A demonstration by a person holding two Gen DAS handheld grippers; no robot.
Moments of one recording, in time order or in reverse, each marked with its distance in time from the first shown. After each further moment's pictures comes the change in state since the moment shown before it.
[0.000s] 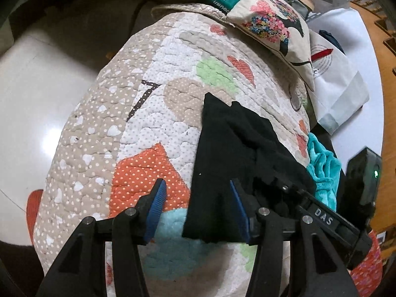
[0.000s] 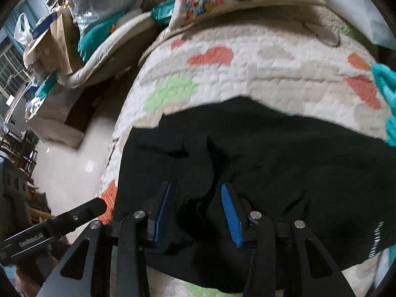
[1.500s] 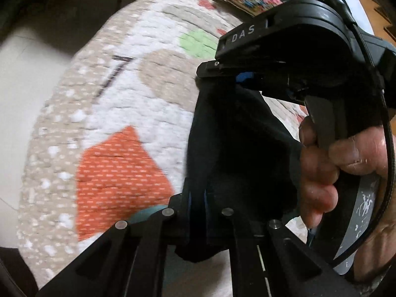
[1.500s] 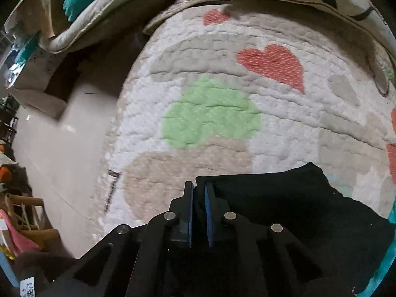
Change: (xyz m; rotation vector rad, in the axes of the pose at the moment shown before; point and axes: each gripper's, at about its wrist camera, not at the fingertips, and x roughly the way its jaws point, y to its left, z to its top) left arm 0.031 -0.009 0.001 0.018 0.104 -0.013; right arm 0.091 0.073 0.094 -0.148 0.227 -0.131
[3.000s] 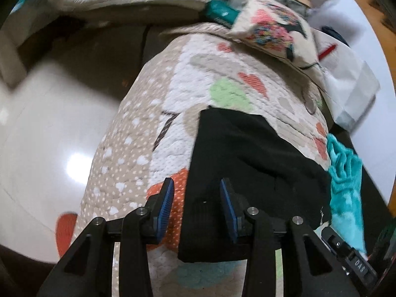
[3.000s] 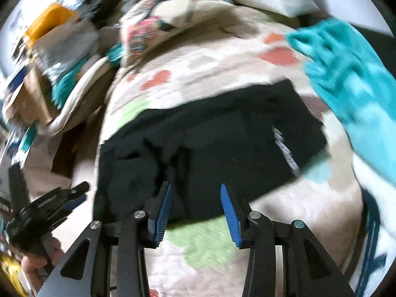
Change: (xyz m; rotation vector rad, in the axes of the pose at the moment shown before) left arm -0.051 -0.002 0.001 0.092 -0.213 0.180; right arm -0.116 -0.109 -0.230 0.505 -0.380 -0.006
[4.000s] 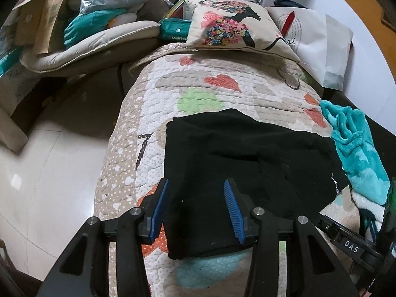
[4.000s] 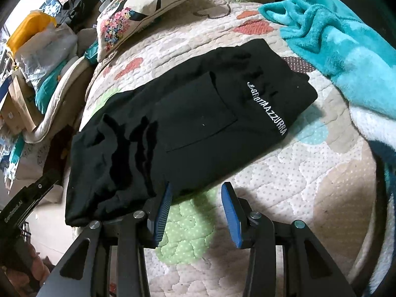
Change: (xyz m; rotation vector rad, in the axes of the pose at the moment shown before) left arm -0.012 -0.049 -0.021 0.294 -0.099 0.075; right arm 0.025 -0.019 -0.033 0.051 0.011 -0.039
